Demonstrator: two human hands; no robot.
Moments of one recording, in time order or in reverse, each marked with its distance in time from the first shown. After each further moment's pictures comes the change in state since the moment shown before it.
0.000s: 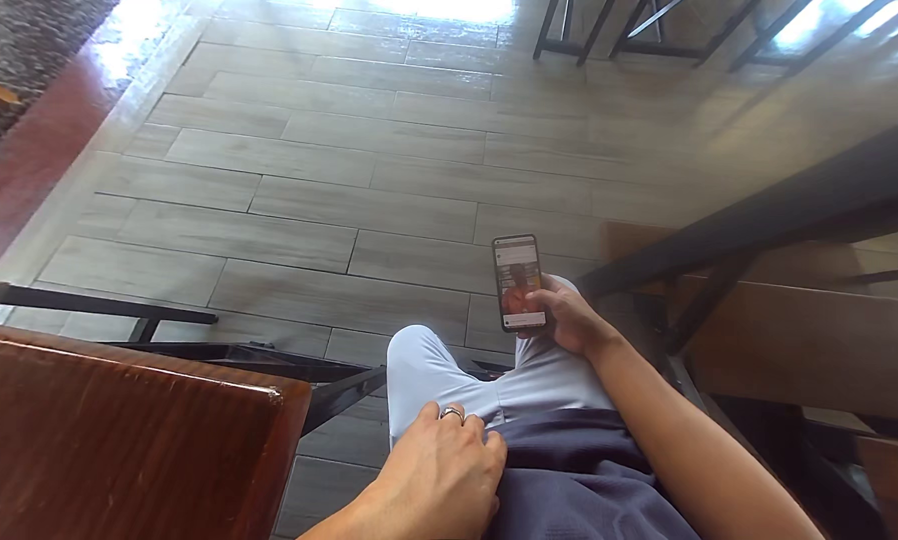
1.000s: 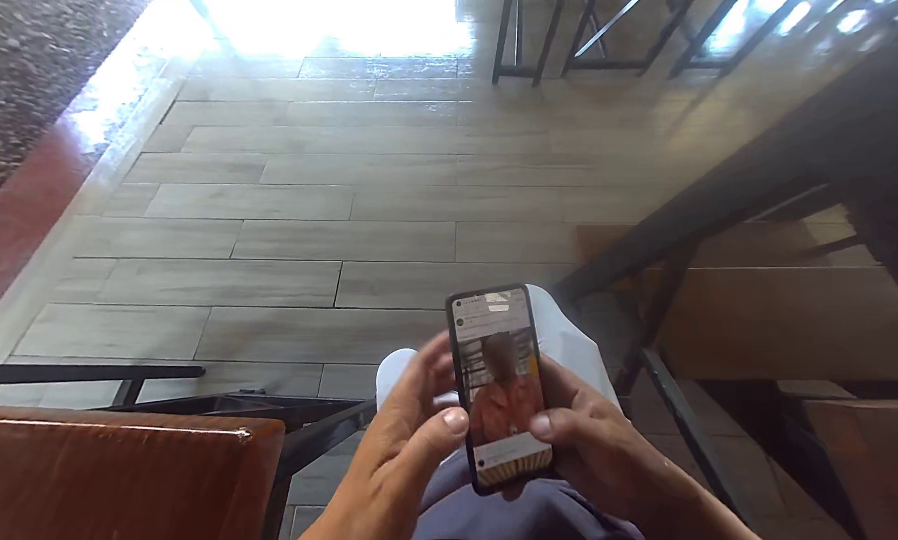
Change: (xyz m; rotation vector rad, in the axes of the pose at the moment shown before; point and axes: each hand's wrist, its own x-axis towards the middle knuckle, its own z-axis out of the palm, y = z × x) left_hand -0.006 -0.005 -0.013 -1.411 0.791 0.386; right_hand -0.173 0.000 0.050 0.352 -0.614 -0.333
